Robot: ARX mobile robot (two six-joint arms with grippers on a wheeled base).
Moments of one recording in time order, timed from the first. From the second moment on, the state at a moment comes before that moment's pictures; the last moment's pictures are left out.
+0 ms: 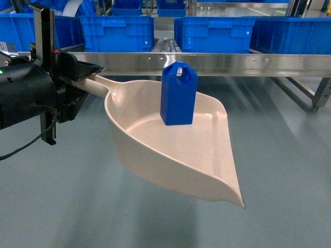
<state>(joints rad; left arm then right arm) -0.19 1.83 0.71 1.04 0.20 -1.30 0.34 0.46 0.15 0.19 0.49 -0.01</state>
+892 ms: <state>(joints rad) -0.19 1.83 0.71 1.05 0.20 -1.30 0.34 0.46 0.15 0.19 0.49 -0.01</state>
